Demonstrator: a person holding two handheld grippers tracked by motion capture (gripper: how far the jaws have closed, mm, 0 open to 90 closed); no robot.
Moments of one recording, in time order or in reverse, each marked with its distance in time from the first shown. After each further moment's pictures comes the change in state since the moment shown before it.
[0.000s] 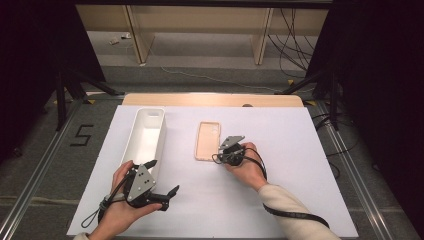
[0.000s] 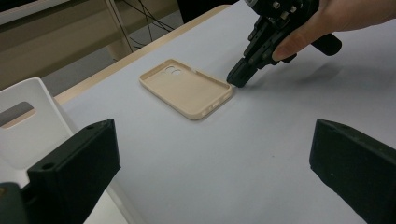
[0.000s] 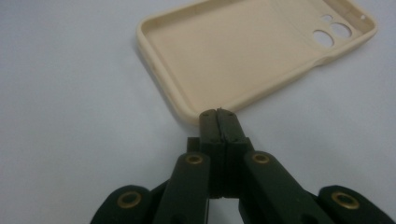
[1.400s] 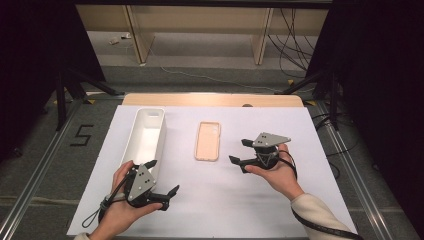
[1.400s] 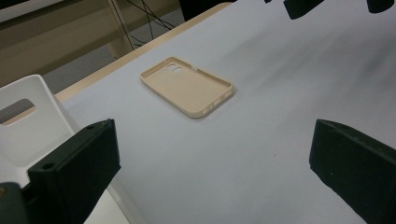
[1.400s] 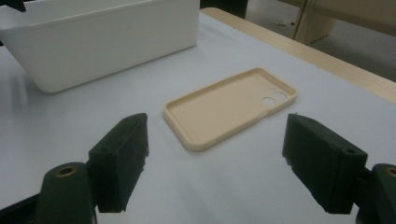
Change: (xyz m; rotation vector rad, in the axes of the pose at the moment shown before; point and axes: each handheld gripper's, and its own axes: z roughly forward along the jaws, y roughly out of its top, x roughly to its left) left arm 0.000 -0.001 0.001 0.008 0.006 -0.002; right arm -0.017 -0.026 -0.090 -0.356 0.063 0.096
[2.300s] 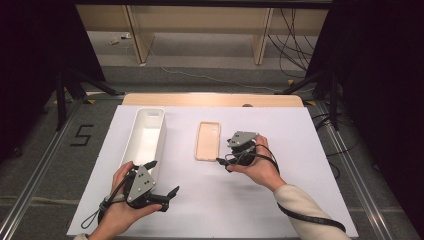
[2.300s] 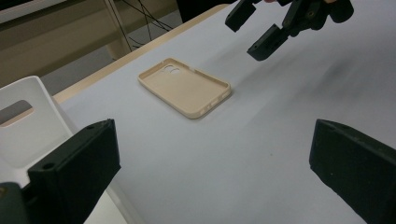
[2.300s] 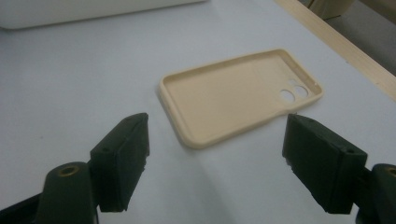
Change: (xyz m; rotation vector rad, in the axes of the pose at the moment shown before) left arm -0.001 -0.001 -0.002 -0.007 -0.009 -0.001; right arm 0.013 0.019 0.053 0.216 -0.020 -0.199
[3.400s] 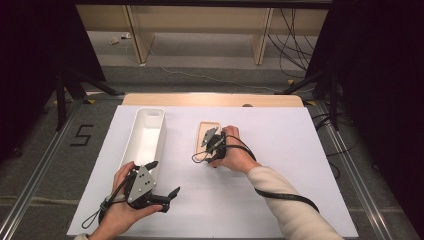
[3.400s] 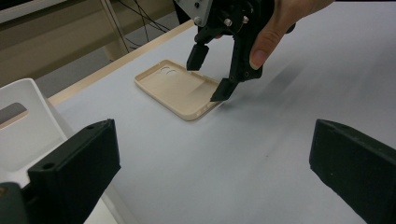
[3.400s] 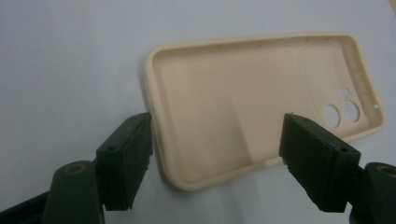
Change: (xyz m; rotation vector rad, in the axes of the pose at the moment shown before) left arm -0.002 0.001 0.001 -0.004 -0.011 0.003; right arm 0.002 0.036 0.075 0.318 0.024 -0.236
